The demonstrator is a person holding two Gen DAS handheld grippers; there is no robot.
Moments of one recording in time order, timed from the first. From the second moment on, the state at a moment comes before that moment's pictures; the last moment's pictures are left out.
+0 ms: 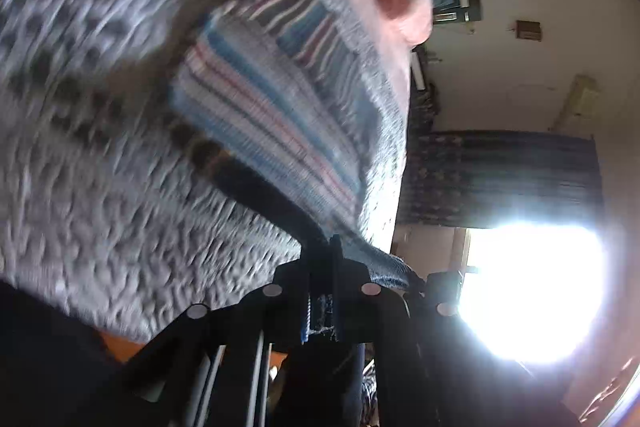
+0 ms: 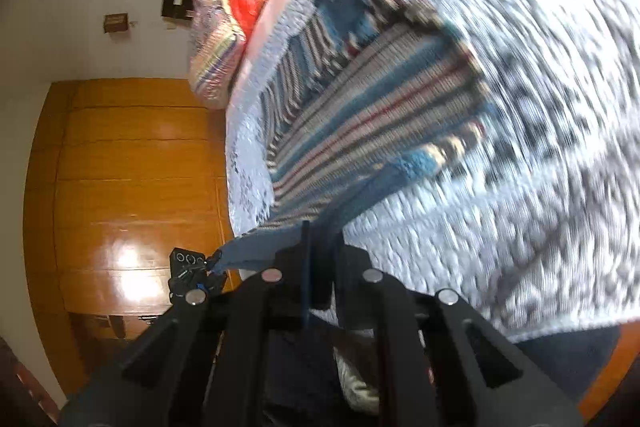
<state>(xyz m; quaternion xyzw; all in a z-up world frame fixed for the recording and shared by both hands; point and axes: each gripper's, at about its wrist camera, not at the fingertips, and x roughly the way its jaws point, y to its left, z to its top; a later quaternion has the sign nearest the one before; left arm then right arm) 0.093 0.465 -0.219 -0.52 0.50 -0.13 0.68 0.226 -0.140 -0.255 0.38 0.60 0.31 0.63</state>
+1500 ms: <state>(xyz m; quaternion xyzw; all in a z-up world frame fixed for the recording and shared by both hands) 0.378 0.507 -0.297 -0.27 0.55 -0.10 0.78 0.491 -0.056 -0.347 0.21 0.60 0.31 0.71</state>
